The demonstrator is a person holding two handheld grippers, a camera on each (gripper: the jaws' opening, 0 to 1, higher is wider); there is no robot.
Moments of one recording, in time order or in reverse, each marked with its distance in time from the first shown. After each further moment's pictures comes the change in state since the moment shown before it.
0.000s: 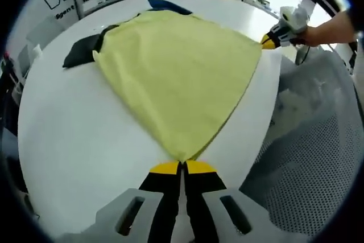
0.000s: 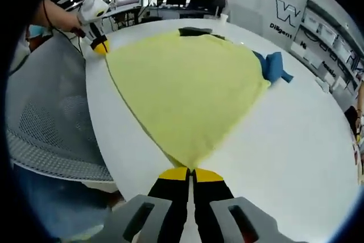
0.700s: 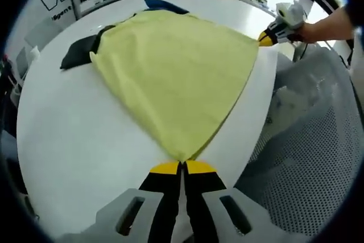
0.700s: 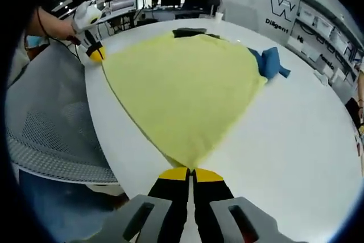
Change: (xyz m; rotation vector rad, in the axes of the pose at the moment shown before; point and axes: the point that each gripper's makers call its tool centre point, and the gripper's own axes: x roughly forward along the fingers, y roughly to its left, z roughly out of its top) left arm 0.000 -0.007 -0.004 0.003 0.002 -0.017; right arm -0.005 0.002 0.000 0.050 -0.004 0.011
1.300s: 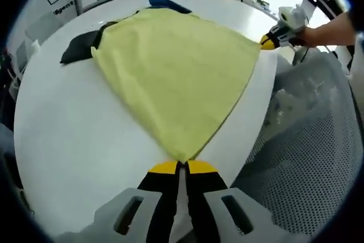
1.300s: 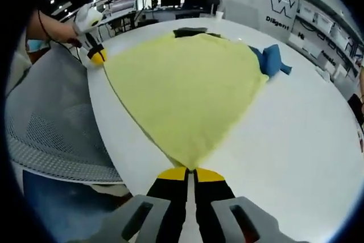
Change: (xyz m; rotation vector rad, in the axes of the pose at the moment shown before) left arm -0.001 -0.001 -0.003 -0.041 0.014 -0.023; right arm -0.003 0.004 -0.001 0.029 0.003 0.027
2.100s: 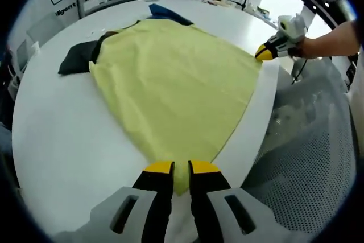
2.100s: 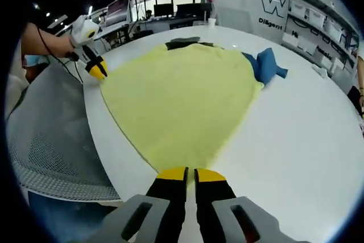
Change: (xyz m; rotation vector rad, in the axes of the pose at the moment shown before) left arm 0.013 -0.004 0.031 -0.022 -0.045 -0.021; right arm 0.011 -0.006 0.022 0.054 -0.054 0.016
